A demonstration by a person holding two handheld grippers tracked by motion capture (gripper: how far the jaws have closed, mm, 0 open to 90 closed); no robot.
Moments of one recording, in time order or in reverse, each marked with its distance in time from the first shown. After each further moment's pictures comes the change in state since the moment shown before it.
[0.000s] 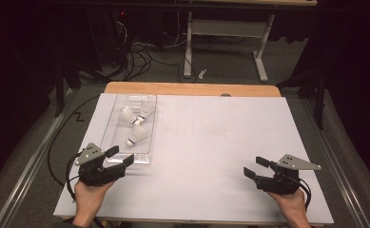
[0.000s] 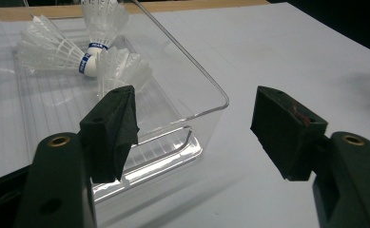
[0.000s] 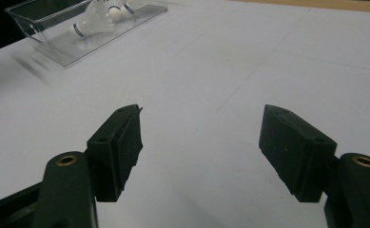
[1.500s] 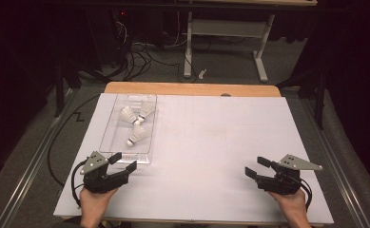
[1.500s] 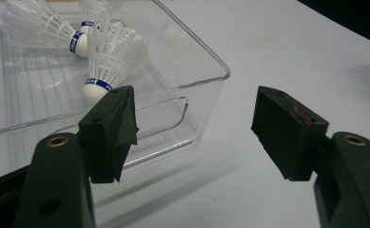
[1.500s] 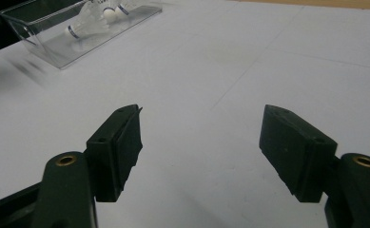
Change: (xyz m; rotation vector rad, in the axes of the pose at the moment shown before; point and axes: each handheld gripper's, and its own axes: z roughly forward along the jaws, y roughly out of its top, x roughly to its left) left arm -0.004 -0.026 0.010 -0.010 0.003 -0.010; right arm -0.003 -0.003 -0.001 -0.004 -0.011 0.017
